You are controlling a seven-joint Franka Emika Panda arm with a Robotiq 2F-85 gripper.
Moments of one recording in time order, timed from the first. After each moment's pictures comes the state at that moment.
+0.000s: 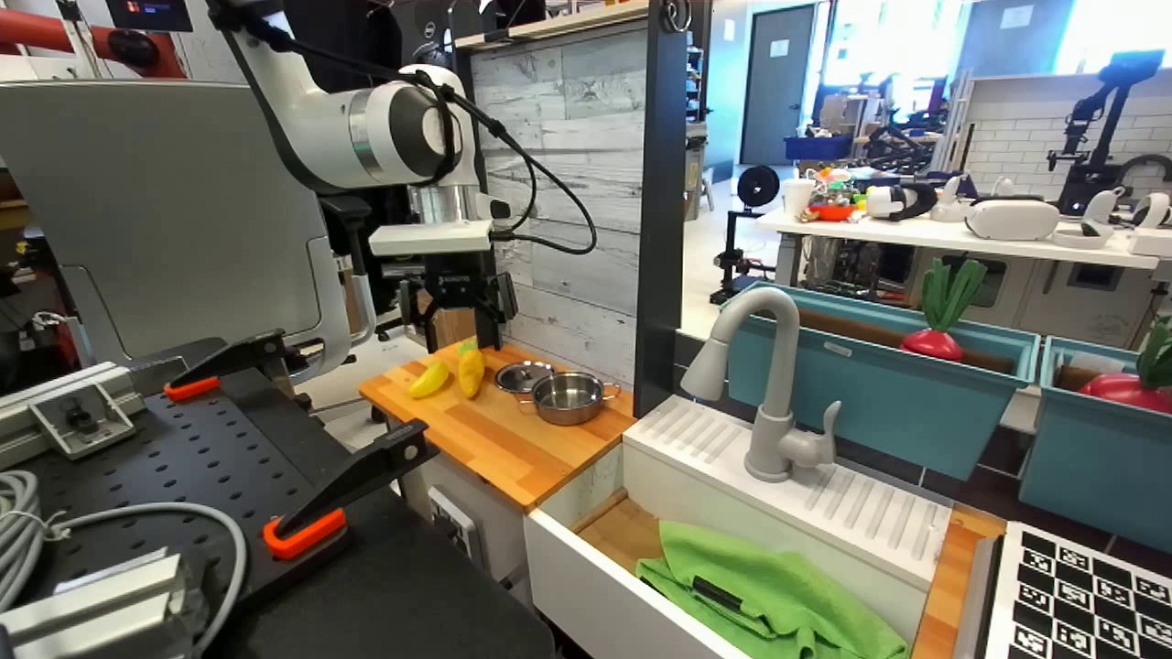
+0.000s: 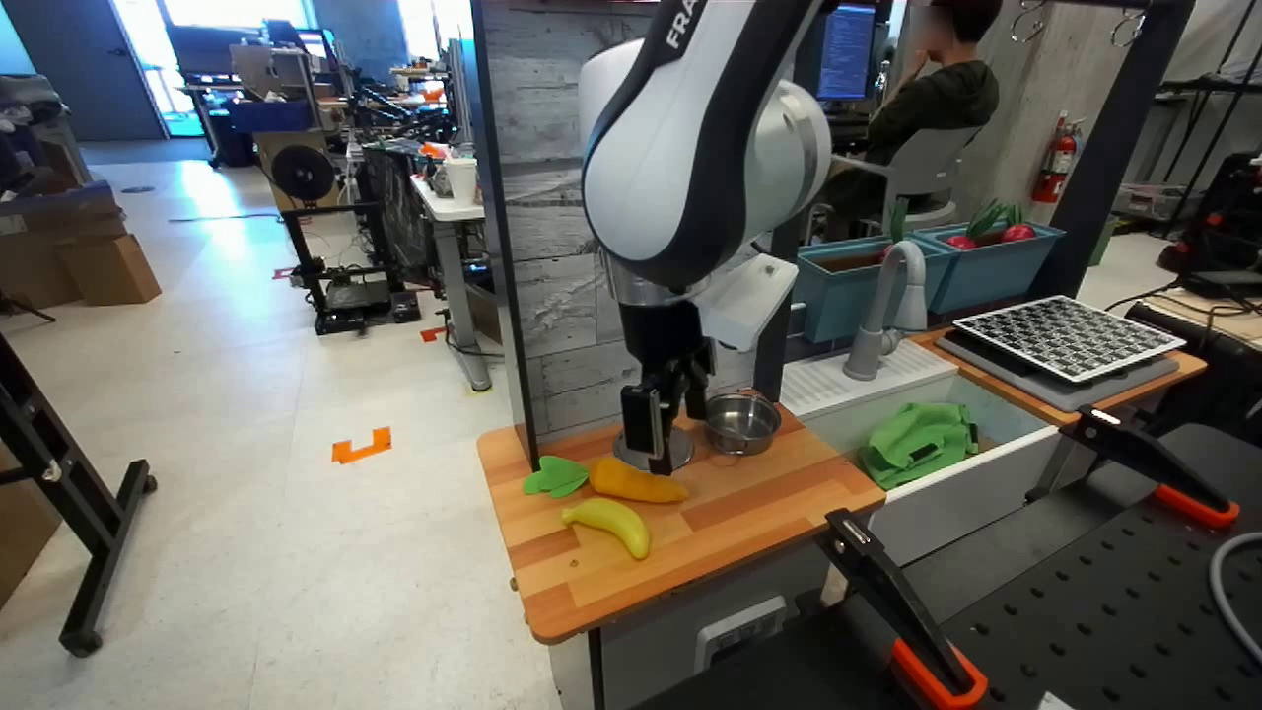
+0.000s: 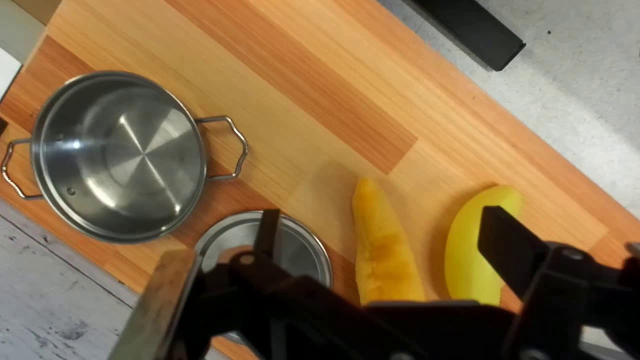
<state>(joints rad) 0.19 0.84 0.06 -1.87 -0.31 2.58 -0.20</state>
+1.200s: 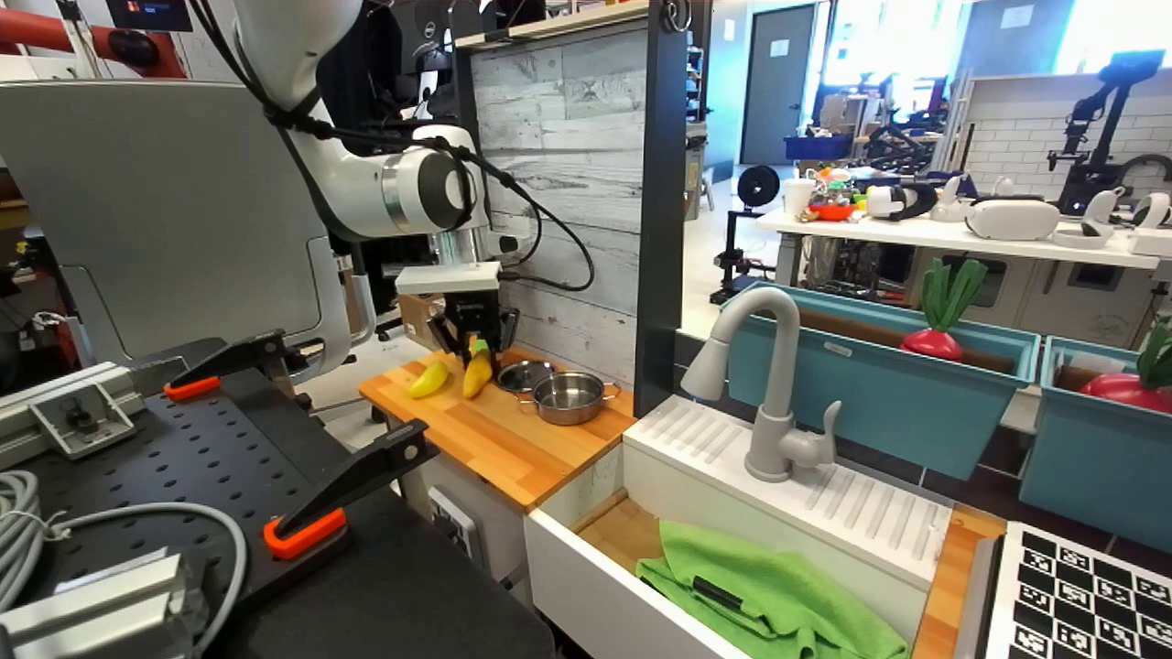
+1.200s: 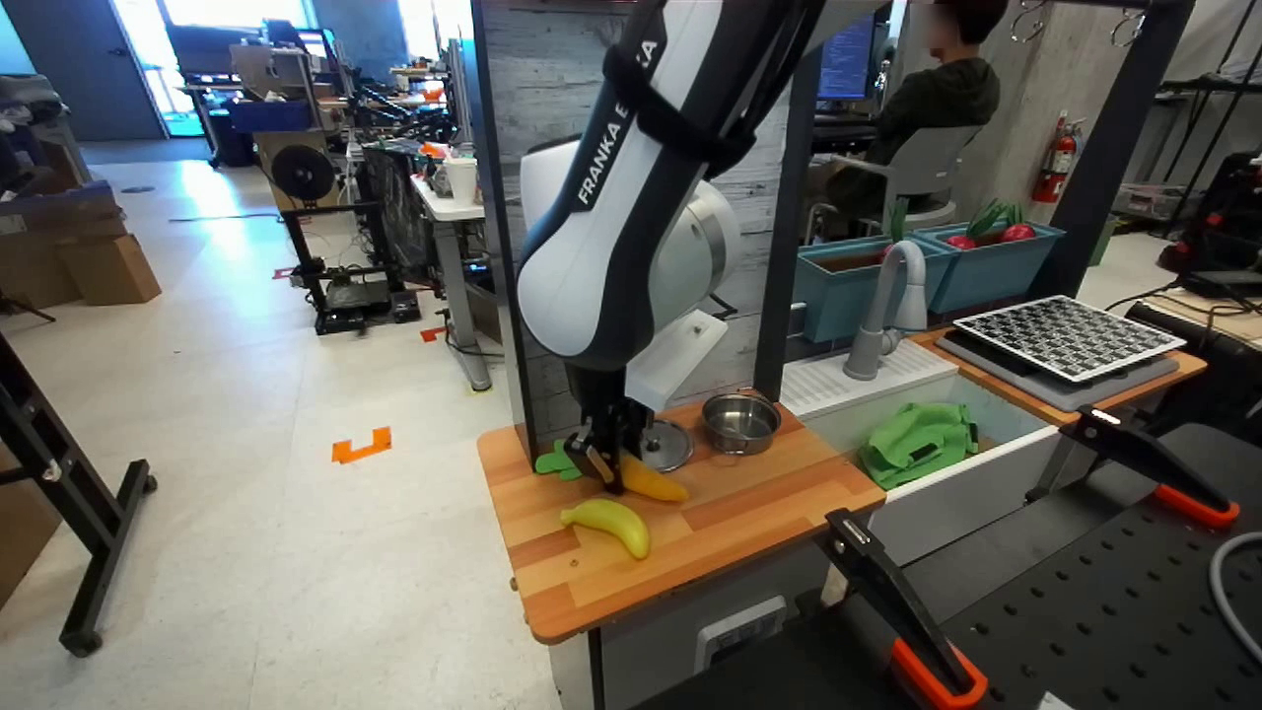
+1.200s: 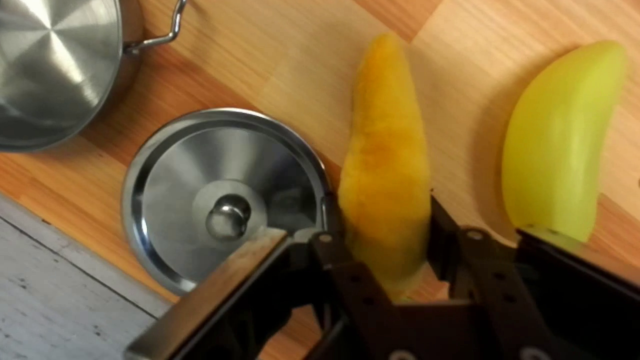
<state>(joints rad) 0.26 1.10 0.05 -1.55 -0.31 2.58 -0.12</state>
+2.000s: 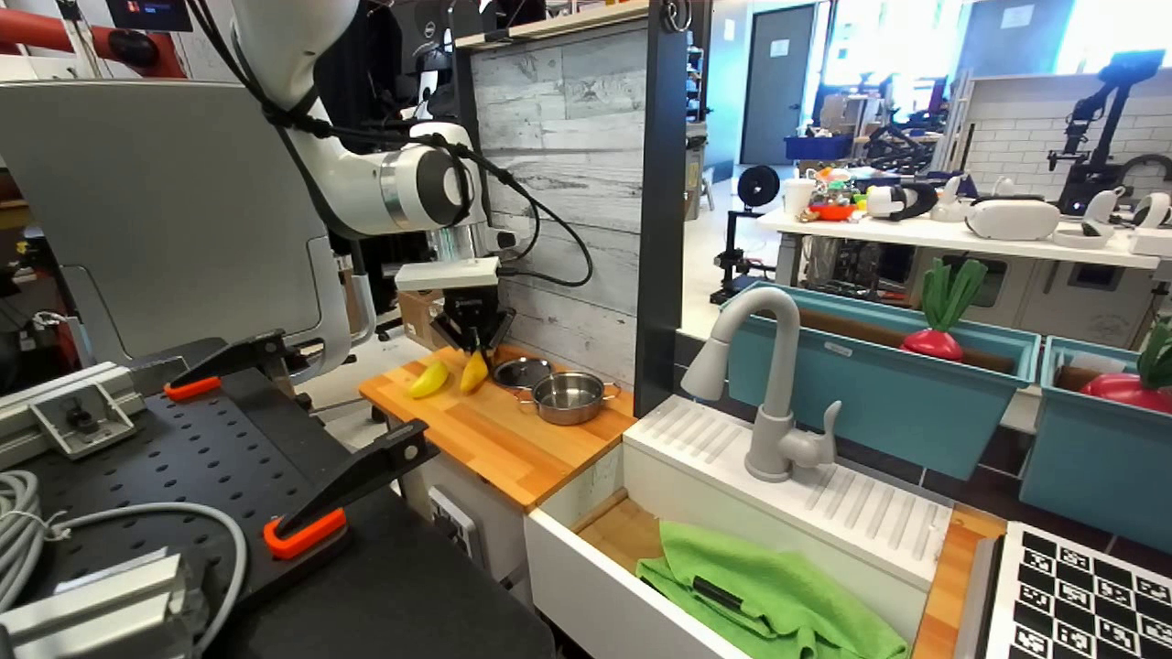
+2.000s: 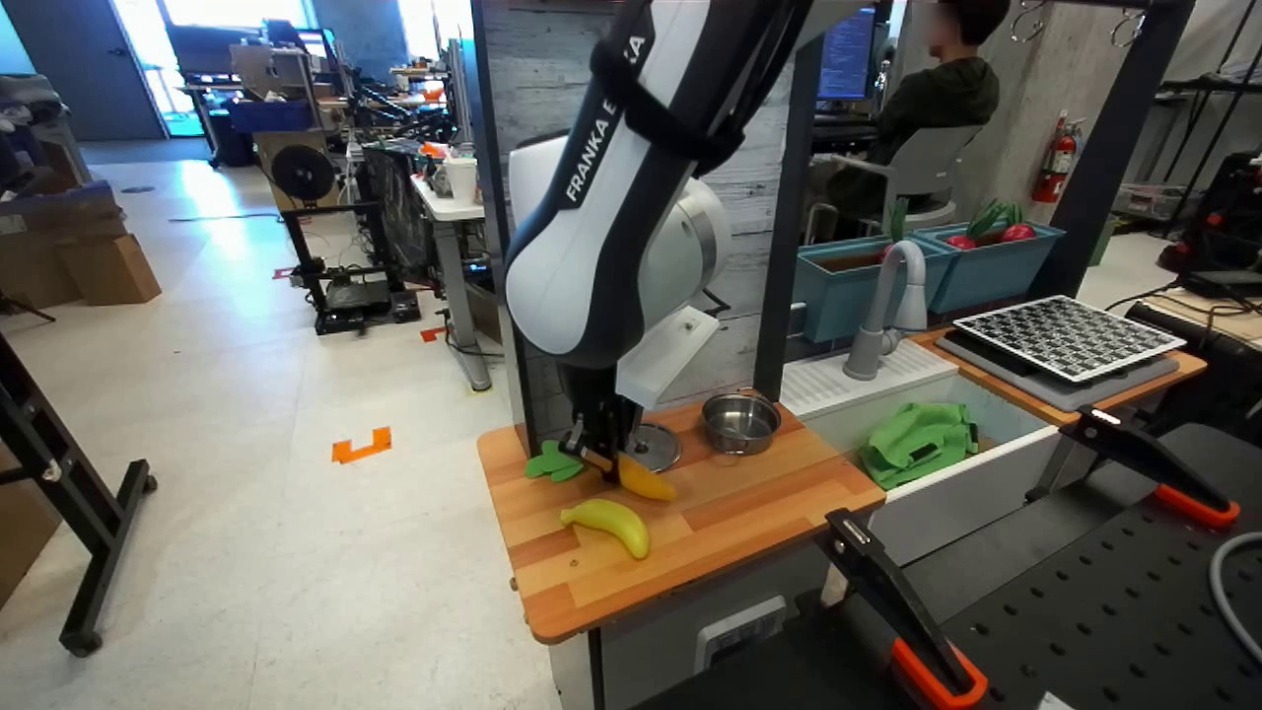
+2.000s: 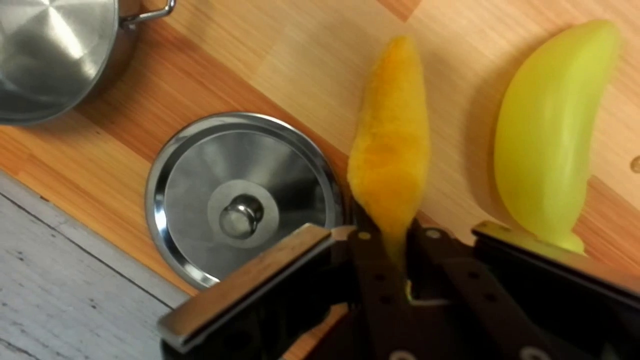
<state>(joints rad) 0.27 1.10 0.05 -1.54 -0.31 2.57 -0.12</state>
